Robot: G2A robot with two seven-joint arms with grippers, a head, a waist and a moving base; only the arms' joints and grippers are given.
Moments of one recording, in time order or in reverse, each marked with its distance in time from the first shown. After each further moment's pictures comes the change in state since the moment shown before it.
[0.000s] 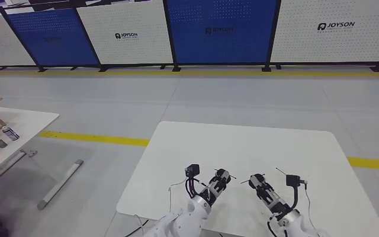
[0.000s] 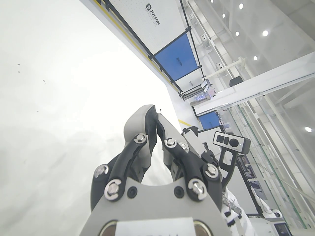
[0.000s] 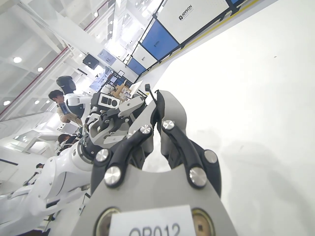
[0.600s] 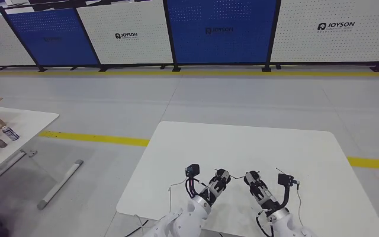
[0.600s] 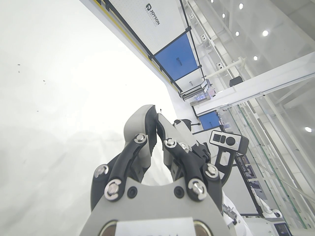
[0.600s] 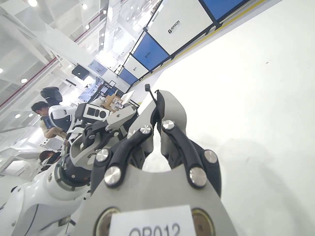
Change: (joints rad) left arm 0.000 0.000 0.000 0.000 0.000 0.000 0.000; right arm 0.048 -0.049 -0.101 0.038 -0.075 0.110 -0.147
